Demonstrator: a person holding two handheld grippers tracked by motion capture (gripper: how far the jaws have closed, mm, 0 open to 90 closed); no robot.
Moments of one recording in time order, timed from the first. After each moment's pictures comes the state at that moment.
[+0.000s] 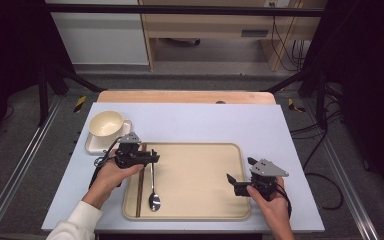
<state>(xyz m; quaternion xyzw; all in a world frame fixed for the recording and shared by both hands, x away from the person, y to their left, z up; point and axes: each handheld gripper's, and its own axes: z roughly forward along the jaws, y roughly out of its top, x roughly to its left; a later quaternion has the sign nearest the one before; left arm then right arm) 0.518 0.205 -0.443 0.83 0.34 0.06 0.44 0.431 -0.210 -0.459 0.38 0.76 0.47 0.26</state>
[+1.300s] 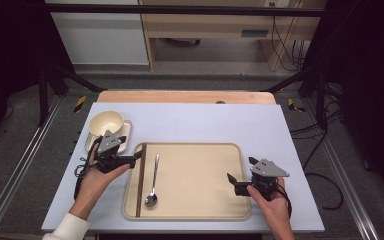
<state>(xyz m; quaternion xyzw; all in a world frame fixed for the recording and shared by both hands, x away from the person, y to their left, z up) 0.490 0.249 -0.418 0.77 0.37 0.27 0.45 0.430 -0.211 -0.458 0.38 0.75 0.47 0.27</state>
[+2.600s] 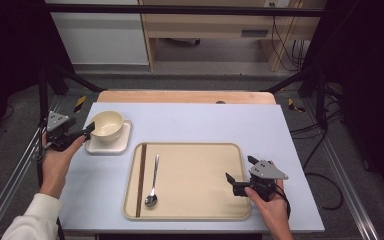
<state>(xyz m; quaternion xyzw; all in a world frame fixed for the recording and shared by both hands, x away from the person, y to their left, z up) 0.532 0.366 -0.396 0.67 0.49 0.36 0.43 0.427 -0.205 -0.456 0.36 0.75 0.48 0.29</state>
